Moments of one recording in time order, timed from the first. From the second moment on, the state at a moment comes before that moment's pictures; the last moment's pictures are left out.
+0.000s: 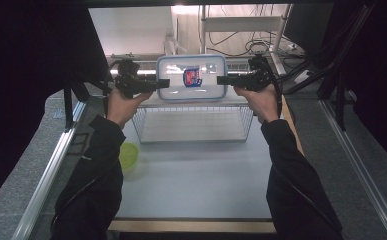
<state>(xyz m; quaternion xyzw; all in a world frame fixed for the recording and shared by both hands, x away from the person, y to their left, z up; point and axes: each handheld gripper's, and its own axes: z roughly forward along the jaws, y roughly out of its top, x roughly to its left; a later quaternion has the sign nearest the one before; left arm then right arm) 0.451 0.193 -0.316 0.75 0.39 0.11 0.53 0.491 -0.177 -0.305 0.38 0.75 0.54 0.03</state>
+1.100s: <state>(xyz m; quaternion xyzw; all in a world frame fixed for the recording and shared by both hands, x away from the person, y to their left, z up) 0.407 0.210 -0.321 0.73 0.40 0.16 0.53 0.488 -0.177 -0.316 0.38 0.77 0.51 0.06</state>
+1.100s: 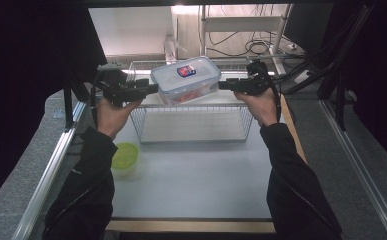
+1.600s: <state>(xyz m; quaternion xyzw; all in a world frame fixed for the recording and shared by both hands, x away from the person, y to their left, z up) 0.413 0.184 -0.350 0.77 0.37 0.13 0.51 0.474 -0.171 -0.323 0.35 0.79 0.50 0.06</state>
